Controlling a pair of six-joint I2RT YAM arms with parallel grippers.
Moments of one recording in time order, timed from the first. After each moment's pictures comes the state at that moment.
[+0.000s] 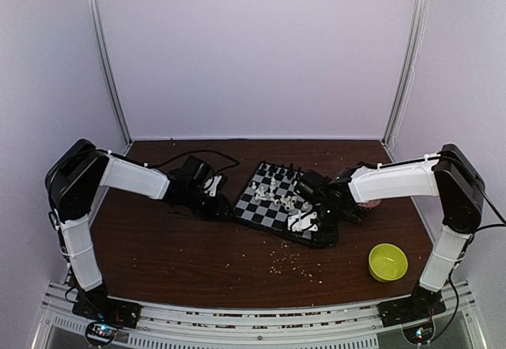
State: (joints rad) left arm -0.65 1.92 1.07 -0.08 0.36 -0.48; right arm 0.81 1.77 1.11 -0.72 0.11 -0.68
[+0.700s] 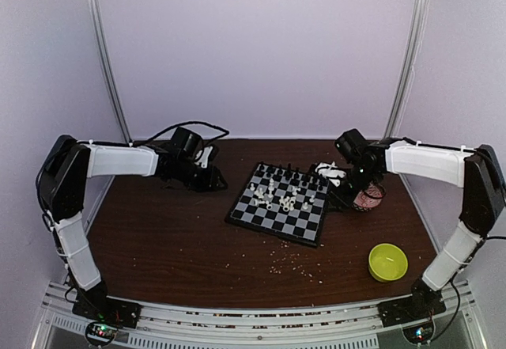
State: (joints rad) left arm -0.54 1.86 1.25 -0.23 0.34 -0.39; right arm 0.49 1.63 1.17 -0.71 -0.12 -0.38
